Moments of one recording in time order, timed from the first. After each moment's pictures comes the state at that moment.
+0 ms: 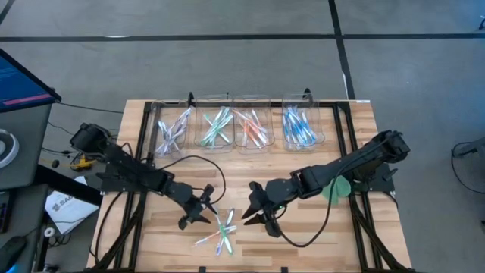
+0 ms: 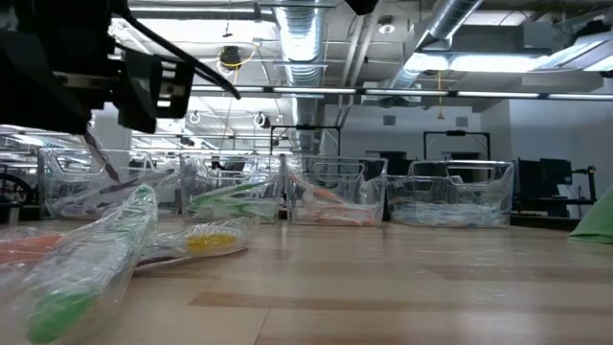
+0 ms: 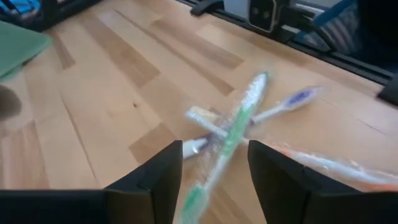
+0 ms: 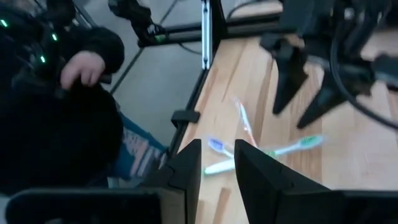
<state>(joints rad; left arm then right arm) -0.45 1.42 0.42 0.48 0.06 0.31 0.39 1.66 1.25 -0.09 -0.12 0.31</state>
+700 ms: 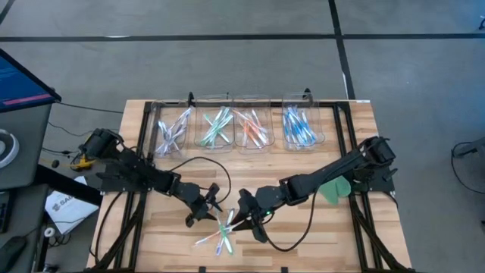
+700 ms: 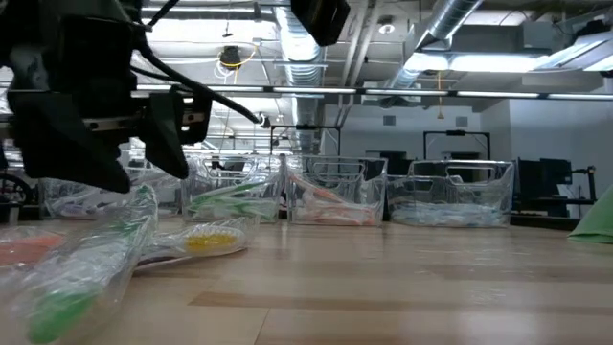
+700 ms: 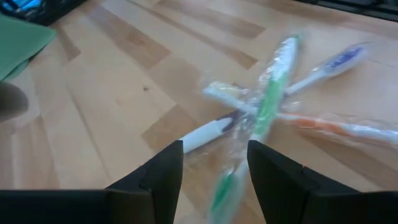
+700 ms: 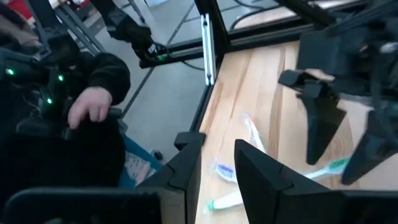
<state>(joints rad) -0.40 1.59 0.42 0.63 0.06 0.43 0.38 1.82 1.25 0.17 -0.13 0.40</state>
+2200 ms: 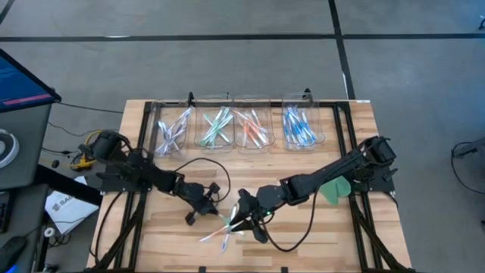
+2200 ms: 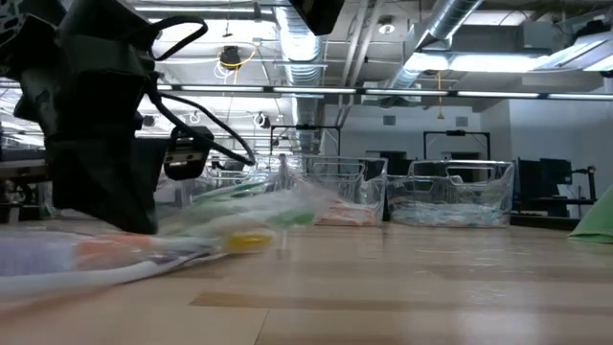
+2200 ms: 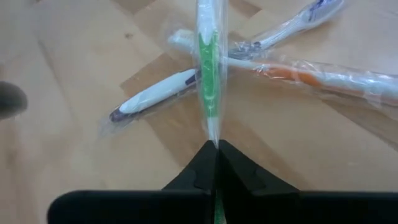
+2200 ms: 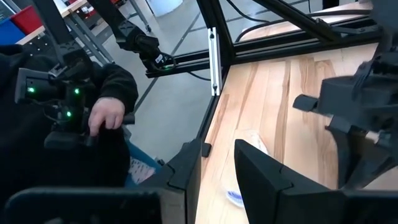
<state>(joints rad) -0.36 1.68 0.42 0.60 0.09 0.38 0.39 1.82 1.25 0.21 -0.13 0.39</state>
